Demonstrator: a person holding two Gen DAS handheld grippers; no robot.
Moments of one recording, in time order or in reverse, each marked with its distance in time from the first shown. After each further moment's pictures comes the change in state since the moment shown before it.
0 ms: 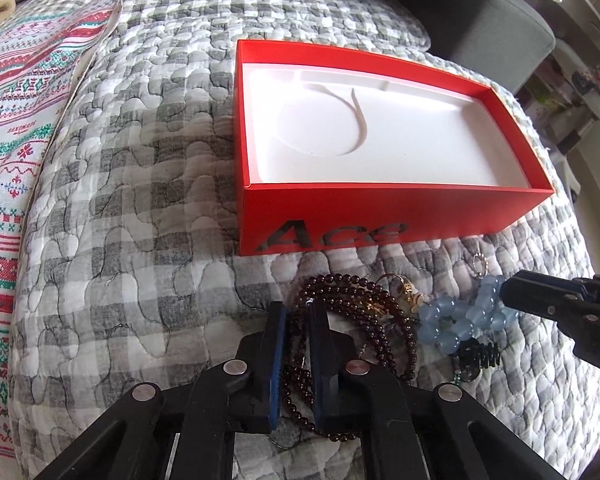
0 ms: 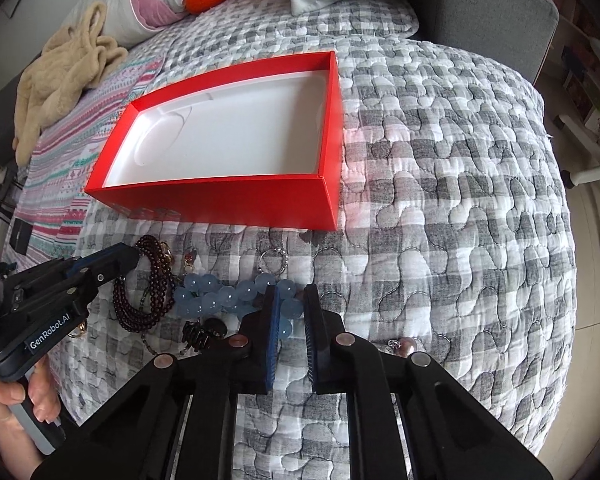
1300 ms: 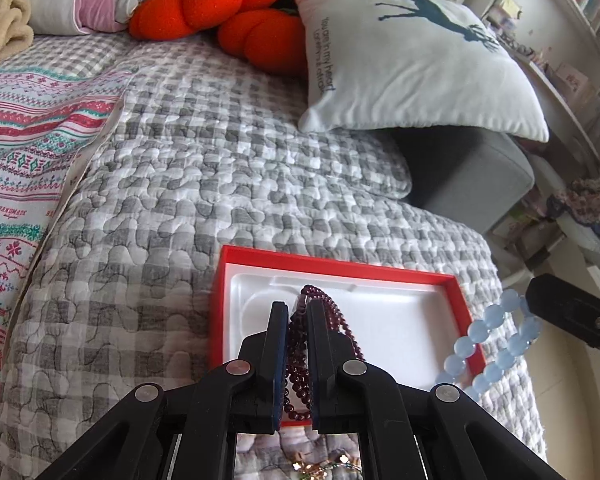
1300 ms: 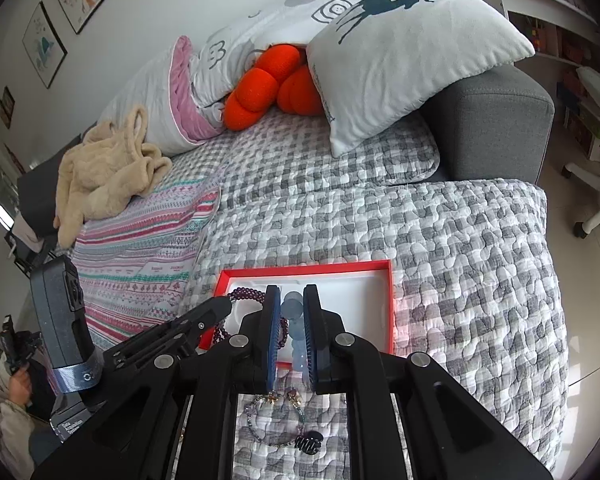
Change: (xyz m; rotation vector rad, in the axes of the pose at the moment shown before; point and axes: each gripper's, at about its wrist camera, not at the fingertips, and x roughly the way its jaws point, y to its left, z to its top) left arm -0.027 0.008 0.061 -0.140 -0.295 -0.096; right arm -0.087 0.030 0.060 0.052 -0.359 0.140
